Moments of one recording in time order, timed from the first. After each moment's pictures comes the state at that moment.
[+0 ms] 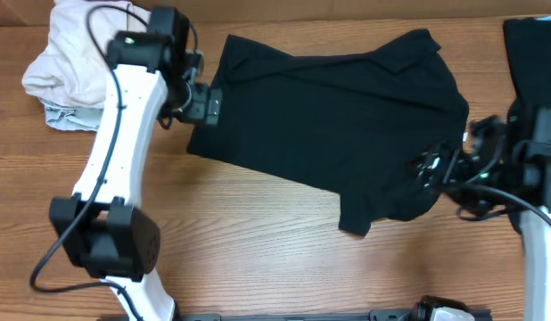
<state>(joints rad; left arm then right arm) -0.13 1.93 1.90 -1.37 0.01 -0.05 -0.19 1.20 1.32 -1.40 -0.46 0.25</state>
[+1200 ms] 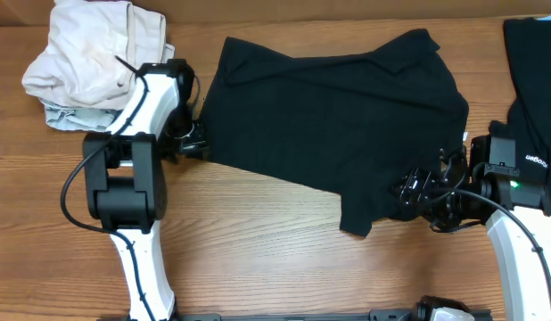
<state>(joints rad) -0.04 2.25 1.74 -1.27 0.00 -0.28 -0.18 1.20 0.92 -1.09 -0.46 0.33</state>
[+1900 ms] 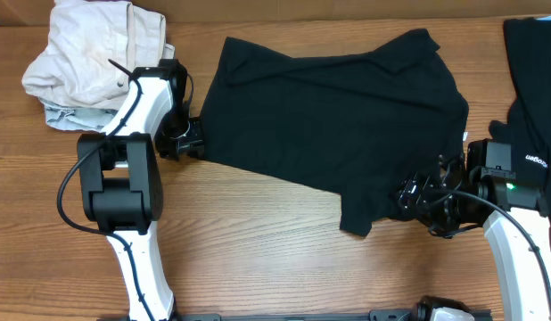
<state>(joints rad) -0.03 2.25 1.70 -1.16 0.04 -0.26 -0.18 1.20 0.88 -1.09 -0.44 0.36</state>
